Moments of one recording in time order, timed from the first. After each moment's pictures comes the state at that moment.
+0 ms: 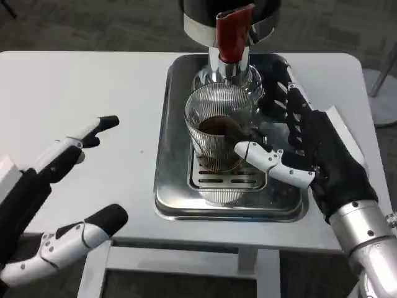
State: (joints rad) left arm 0.23 0.50 0.45 -0.54 0.14 -0.37 -0.37; right arm -0.31 -0.13 0.08 -0.35 -0.18 0.21 0.07
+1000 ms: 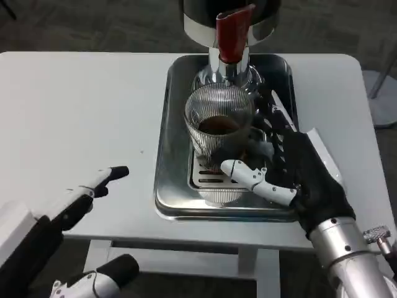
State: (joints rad) left arm 0.42 0.48 0.43 -0.61 0.16 -0.37 -0.37; right arm -0.29 -0.08 0.14 -0.22 -0.20 0.12 0.01
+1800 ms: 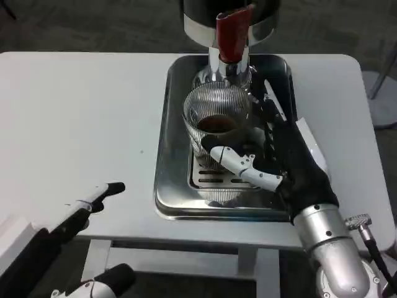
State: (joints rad) left arm 0.46 0.48 0.42 -0.61 0.16 -0.33 -0.38; right arm -0.39 -0.04 0.14 -0.09 -0.21 0.07 -0.04
